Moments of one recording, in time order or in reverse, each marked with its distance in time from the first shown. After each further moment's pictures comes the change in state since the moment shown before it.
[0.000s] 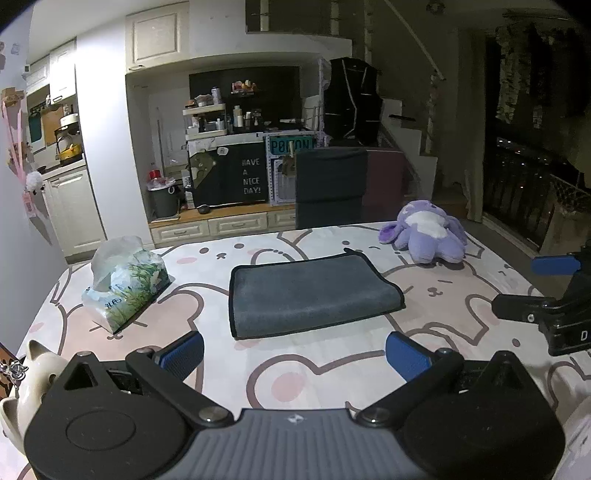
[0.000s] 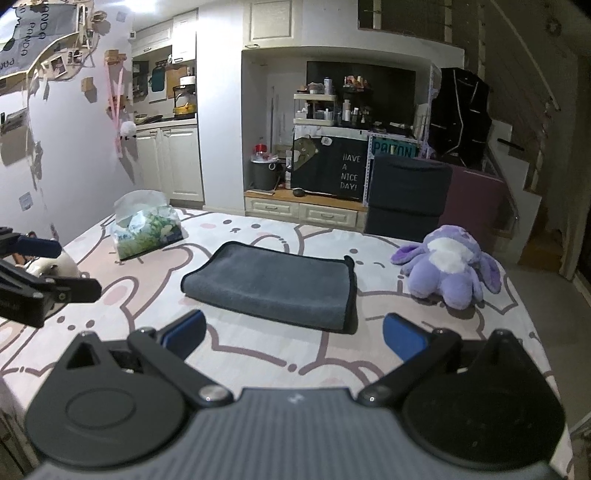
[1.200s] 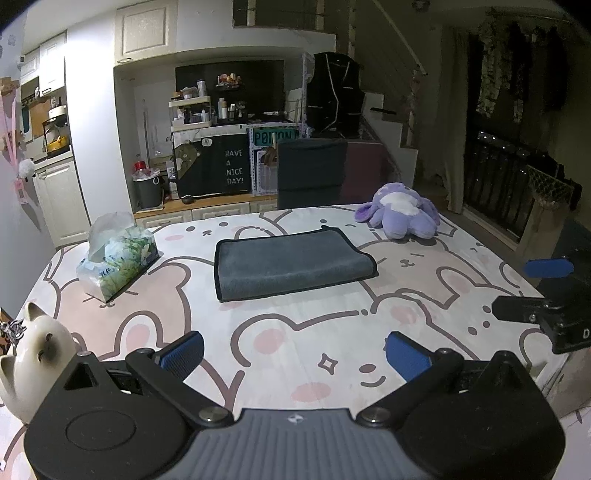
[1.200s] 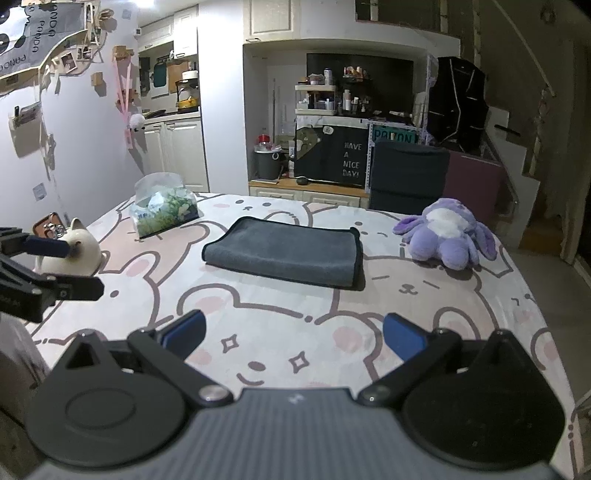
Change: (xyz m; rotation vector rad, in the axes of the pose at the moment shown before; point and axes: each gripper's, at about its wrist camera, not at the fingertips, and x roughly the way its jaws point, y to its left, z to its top) left arm -0.042 -0.003 -0.048 0.001 0.021 -0.056; right arm -0.056 0.017 -0.046 0.024 0.026 0.017
